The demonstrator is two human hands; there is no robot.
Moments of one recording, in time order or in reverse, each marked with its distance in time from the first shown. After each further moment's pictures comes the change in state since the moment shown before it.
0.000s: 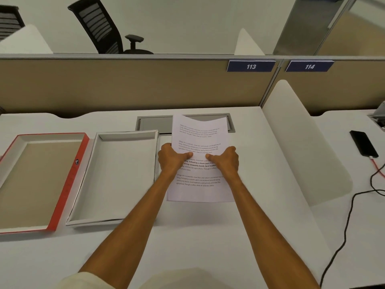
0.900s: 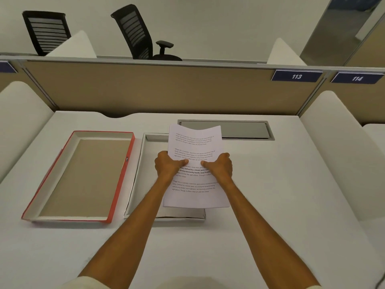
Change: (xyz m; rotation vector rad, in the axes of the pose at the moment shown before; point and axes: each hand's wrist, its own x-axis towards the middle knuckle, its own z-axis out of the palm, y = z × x) left_hand 0.044 -0.092 -0.157 -0.017 0.047 -0.085; right_hand -0.077 -0.088 0.148 -0.052 -0.109 -0.062
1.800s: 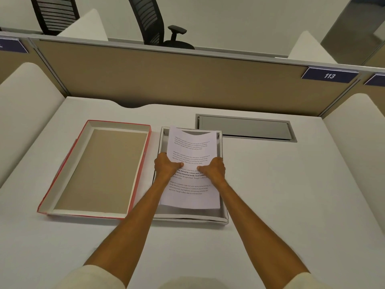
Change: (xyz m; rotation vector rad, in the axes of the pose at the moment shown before) left_hand 0.064 -0.072 -0.046 0.034 -0.024 -0.095; right_hand 0.001 -0.026 0.104 -0.100 -0.152 -0.014
